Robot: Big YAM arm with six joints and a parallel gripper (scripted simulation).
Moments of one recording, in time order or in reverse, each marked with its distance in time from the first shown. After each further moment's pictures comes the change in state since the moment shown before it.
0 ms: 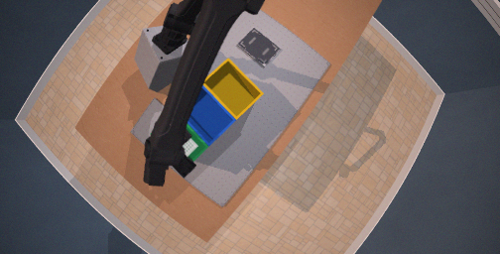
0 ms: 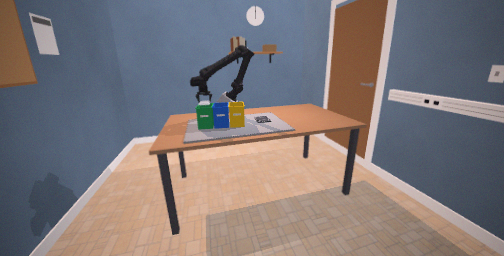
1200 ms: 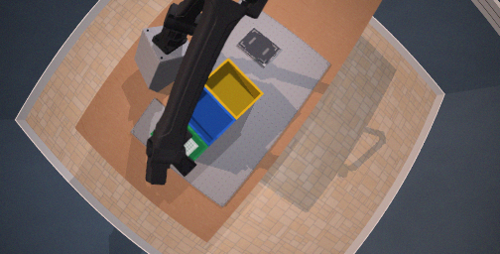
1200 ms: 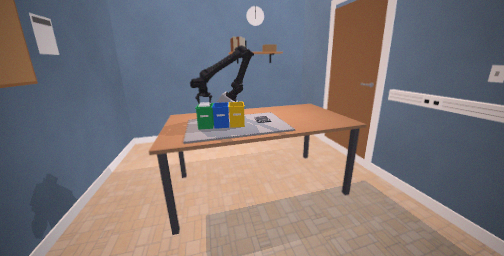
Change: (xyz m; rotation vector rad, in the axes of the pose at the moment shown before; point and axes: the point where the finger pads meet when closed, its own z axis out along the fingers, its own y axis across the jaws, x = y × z) arm 0.000 -0.001 0.013 0.003 -0.002 0.003
